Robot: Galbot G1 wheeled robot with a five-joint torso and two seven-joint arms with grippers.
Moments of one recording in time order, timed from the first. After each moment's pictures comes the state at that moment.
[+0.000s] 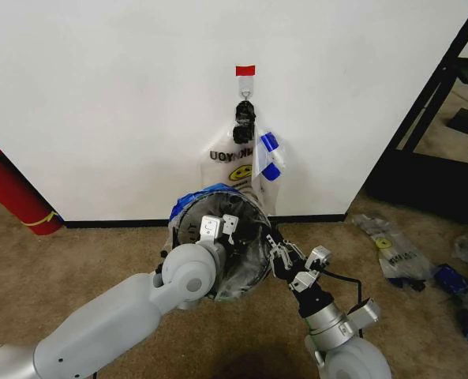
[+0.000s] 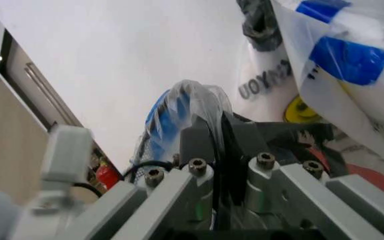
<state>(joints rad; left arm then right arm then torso) 0.57 -0.95 0.38 -2.07 -1.32 0.61 -0.82 -1.52 1.27 0.27 2.18 0.74 0.11 -0.22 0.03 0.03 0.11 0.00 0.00</state>
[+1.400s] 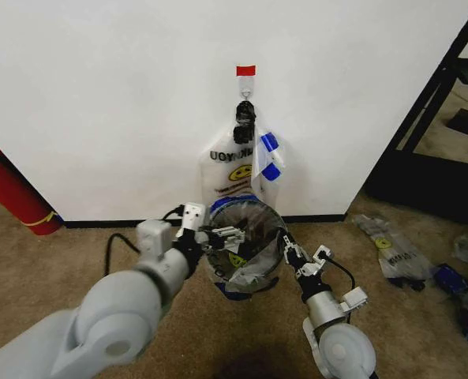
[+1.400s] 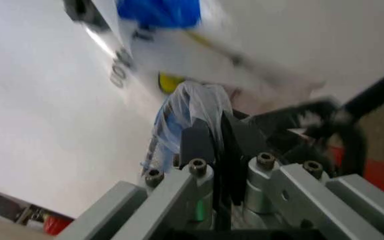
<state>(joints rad) 1.07 -0.80 -0.16 -2.51 -1.12 0.44 -0.73 -1.41 1.37 0.32 2.00 1.05 -0.02 0.01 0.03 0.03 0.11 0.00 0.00</state>
